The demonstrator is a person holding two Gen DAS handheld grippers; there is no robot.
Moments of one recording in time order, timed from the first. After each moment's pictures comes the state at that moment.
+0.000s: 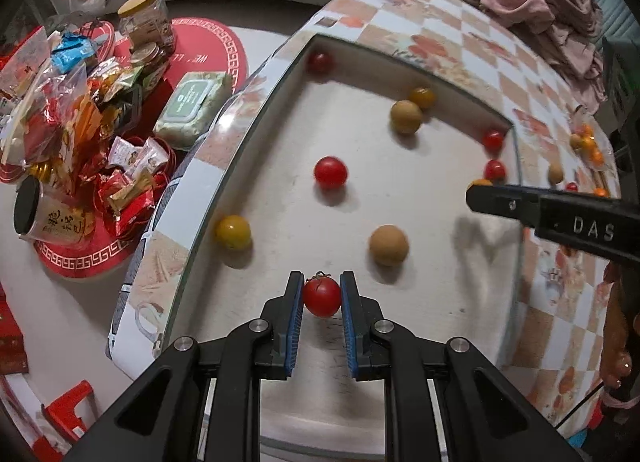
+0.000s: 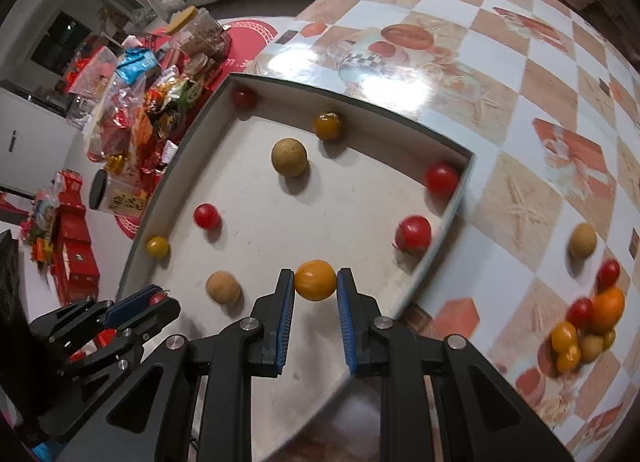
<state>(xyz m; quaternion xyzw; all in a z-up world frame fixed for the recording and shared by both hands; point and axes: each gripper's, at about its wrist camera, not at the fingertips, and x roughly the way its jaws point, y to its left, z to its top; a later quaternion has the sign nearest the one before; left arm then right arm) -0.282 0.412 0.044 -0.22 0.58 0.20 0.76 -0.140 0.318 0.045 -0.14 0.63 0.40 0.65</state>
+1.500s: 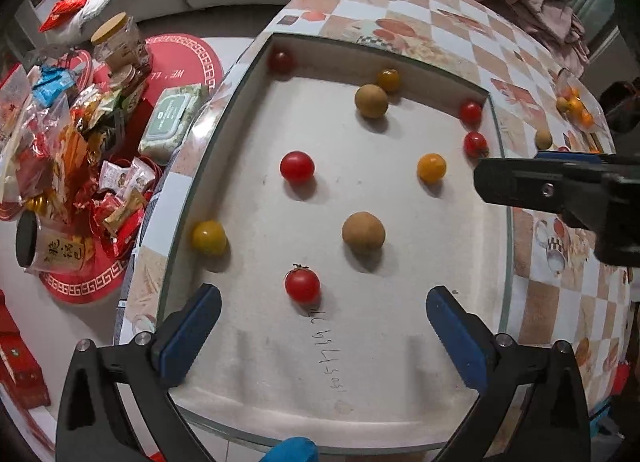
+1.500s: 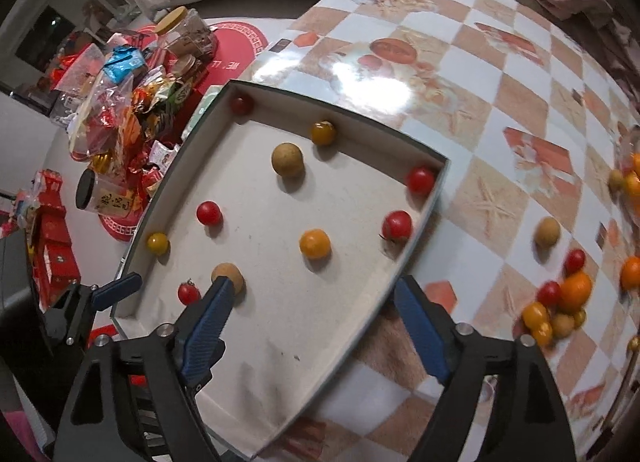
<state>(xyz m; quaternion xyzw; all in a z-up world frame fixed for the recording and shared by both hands) -0.273 0.390 0.051 -0.17 0.59 0.17 0.77 -0.153 0.310 0.079 -0.16 0.62 0.36 0.68</state>
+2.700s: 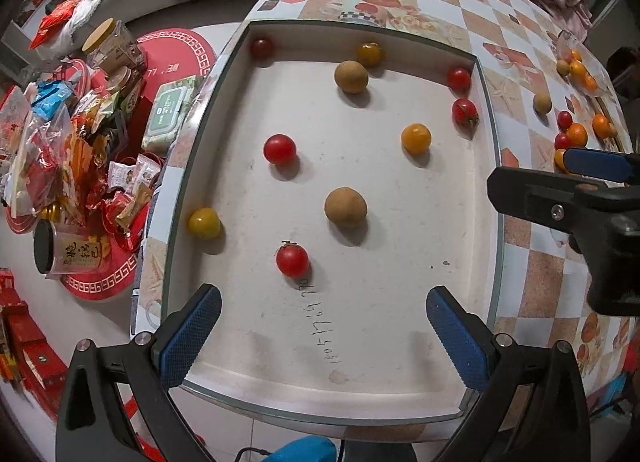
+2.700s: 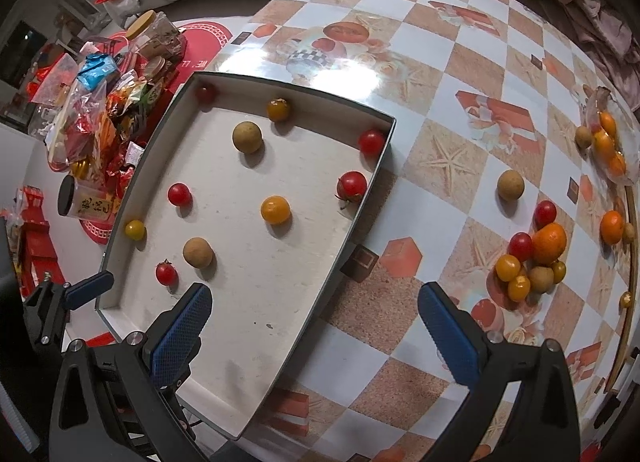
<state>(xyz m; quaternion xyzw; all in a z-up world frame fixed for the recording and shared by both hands) -0.263 0.372 0.057 -0.13 0.65 0.16 0.73 -0.155 0.283 0.080 -0.16 0.64 0.32 0.68</state>
